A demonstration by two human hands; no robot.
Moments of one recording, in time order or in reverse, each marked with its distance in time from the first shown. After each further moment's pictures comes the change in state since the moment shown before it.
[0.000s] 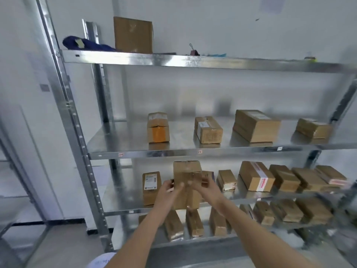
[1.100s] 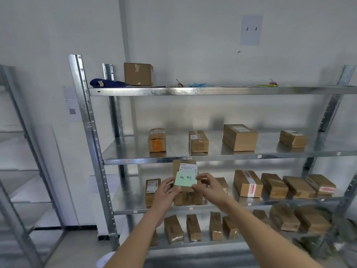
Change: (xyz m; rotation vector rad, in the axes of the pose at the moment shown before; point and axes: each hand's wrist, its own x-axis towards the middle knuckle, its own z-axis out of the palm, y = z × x) left_hand -0.150 0.063 0.050 -0.118 0.080 0.119; right_hand -0.136 -0.043 -0.095 0.033 -0.101 -0.204
